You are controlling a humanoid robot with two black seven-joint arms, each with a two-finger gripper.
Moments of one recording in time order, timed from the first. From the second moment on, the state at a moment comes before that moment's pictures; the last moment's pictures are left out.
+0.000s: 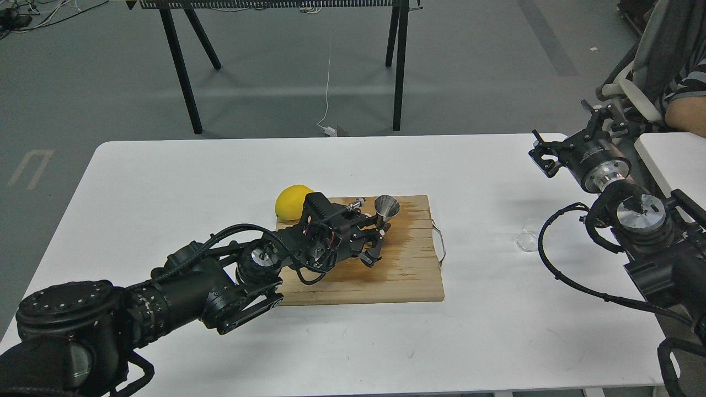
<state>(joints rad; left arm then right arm) -0.81 -0.04 -0.17 -0.68 2.18 0.17 -0.15 0.66 -0.33 1.02 0.62 0.19 0.24 0.02</state>
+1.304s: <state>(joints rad) -0.78 0.00 -0.18 -0.75 2.18 0.19 -0.15 0.66 -0.32 1.02 0.63 0.19 0.24 0.02</state>
